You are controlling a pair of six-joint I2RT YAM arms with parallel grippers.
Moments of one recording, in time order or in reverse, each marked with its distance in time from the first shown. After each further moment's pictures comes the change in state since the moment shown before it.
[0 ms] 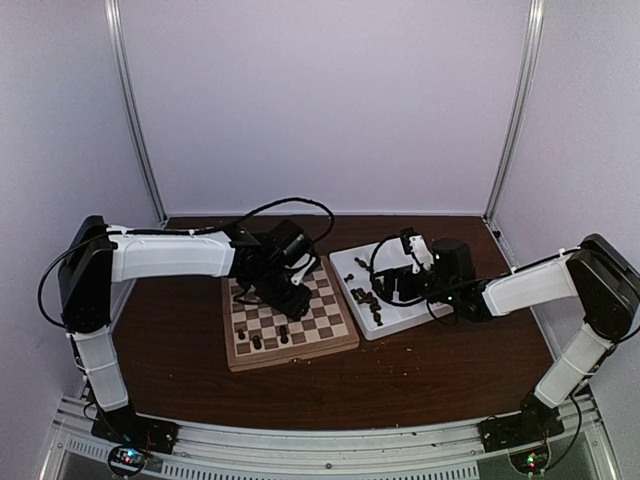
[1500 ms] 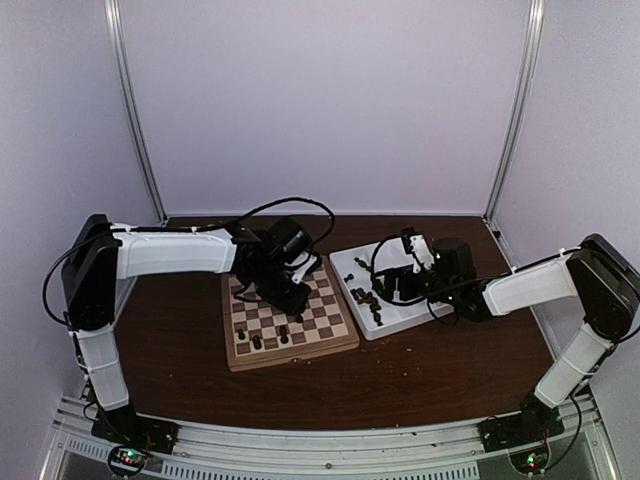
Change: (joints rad) left arm 0.026 0.033 0.031 -0.007 0.083 0.018; right arm -0.005 0.000 0.000 0.000 0.000 0.000
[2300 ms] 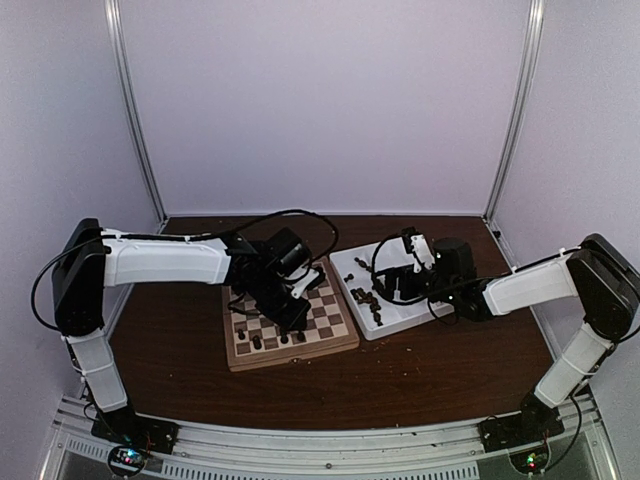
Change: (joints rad) left arm -0.050 -0.070 -0.094 -0.004 0.091 -0.012; right arm -0.005 0.000 0.000 0.000 0.000 0.003
